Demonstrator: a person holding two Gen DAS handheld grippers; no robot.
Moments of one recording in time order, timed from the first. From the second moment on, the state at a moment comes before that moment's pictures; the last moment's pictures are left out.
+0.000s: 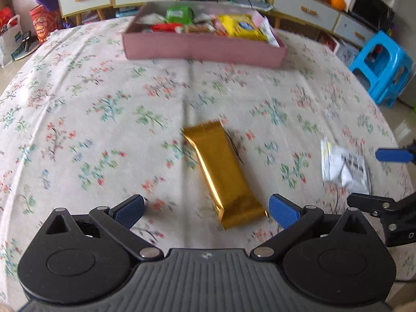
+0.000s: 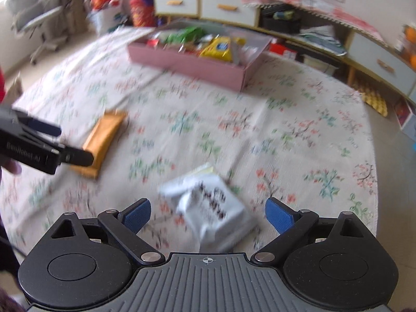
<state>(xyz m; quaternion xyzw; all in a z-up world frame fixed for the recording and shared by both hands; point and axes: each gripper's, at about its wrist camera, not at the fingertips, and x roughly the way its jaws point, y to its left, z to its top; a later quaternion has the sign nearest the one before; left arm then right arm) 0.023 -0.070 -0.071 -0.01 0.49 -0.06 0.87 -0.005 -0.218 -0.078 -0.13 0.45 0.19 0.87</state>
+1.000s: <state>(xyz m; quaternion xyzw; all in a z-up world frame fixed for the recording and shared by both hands) 0.038 -0.059 -0.067 0.00 0.45 -0.03 0.89 0.019 -0.207 -0.090 -0.14 0.47 0.14 0.86</state>
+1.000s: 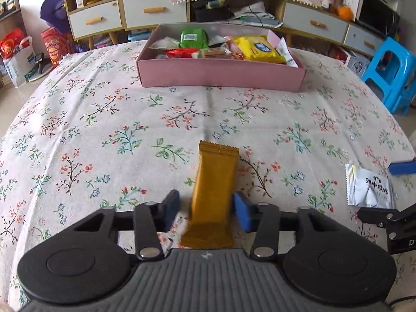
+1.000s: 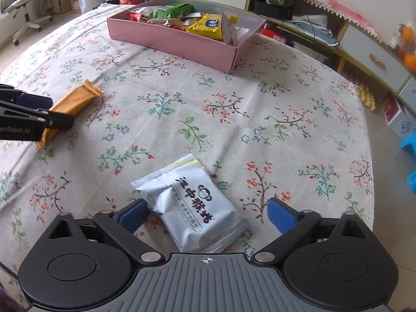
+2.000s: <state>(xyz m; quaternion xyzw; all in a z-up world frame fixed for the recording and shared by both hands) 0.065 -0.018 -0.056 -0.07 0.46 -0.07 0.88 0.046 -0.171 -0.074 -0.07 0.49 0.14 0.86</state>
